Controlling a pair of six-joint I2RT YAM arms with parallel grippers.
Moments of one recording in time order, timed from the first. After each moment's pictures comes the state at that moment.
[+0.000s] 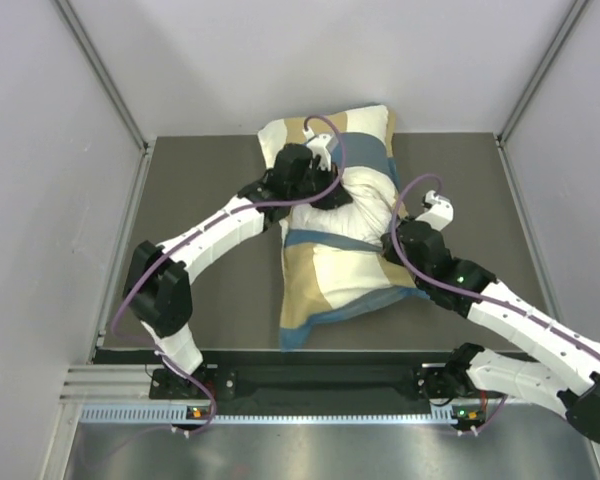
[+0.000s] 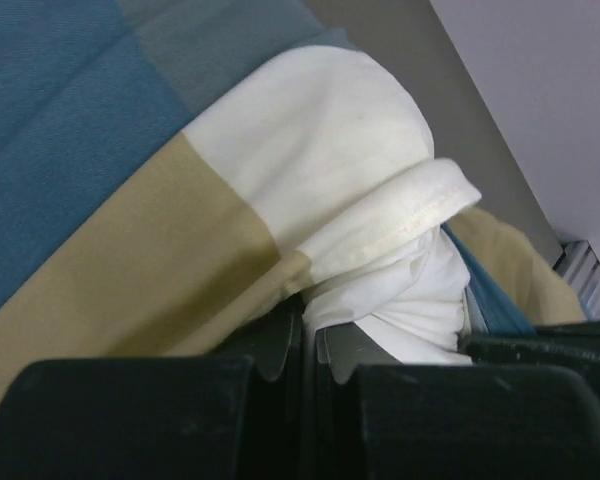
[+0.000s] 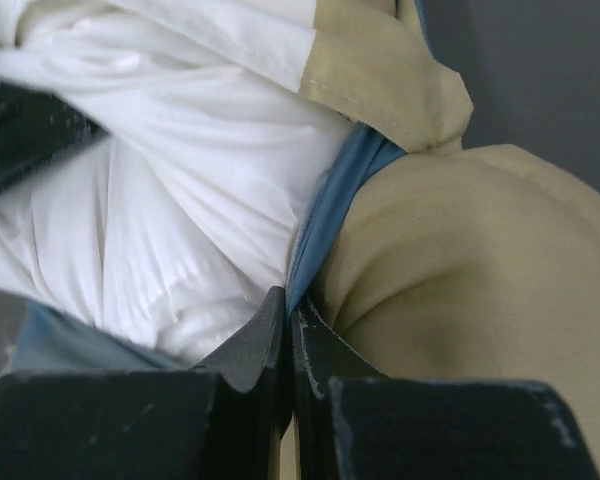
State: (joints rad) left arm -0.65 1.71 1.43 -0.11 0.24 -0.44; right arm 0.74 0.93 0.77 -0.37 0.53 0.81
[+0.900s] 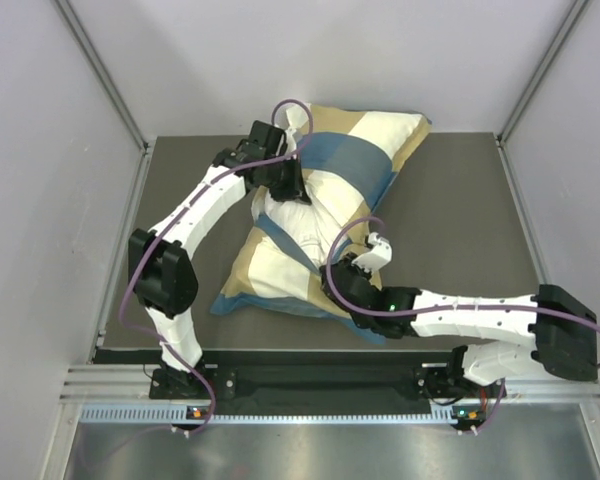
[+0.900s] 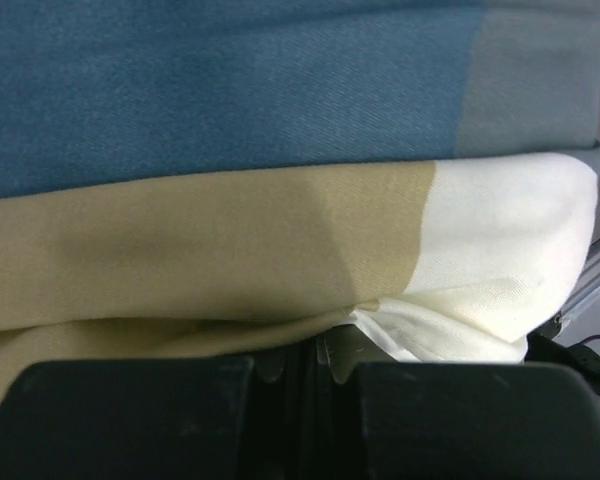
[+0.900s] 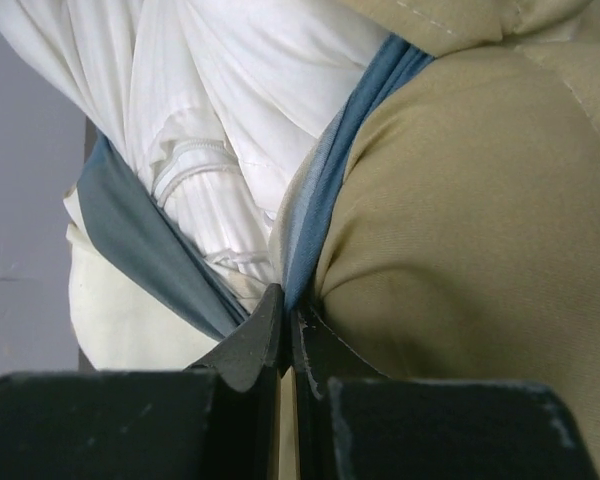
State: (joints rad) left arm -0.44 1.85 1.74 -0.71 0.33 -0.42; right arm 1.24 1.28 0.75 -0.12 0.80 1.26
